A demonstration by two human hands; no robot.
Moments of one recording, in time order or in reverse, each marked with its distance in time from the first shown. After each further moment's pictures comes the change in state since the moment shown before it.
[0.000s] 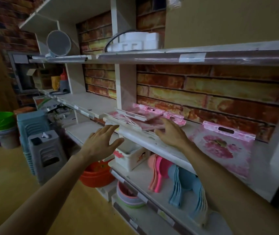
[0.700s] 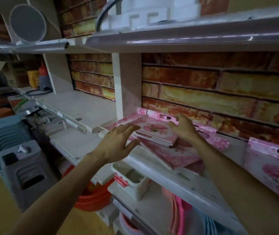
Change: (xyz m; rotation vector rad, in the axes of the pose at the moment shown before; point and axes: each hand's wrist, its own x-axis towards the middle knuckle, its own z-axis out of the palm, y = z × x) left_hand 0.284 -0.132 0.091 -0.028 0.057 0.372; right_hand 0.307 0.042 0.120 0.164 0.116 0.243
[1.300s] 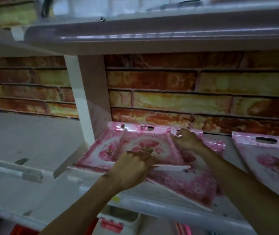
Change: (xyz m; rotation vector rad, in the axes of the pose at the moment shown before) left_hand 0.112 -0.081 0.089 -0.007 0.080 0.683; right_hand 0.071 0.031 0.041 -0.118 0.010 0.480
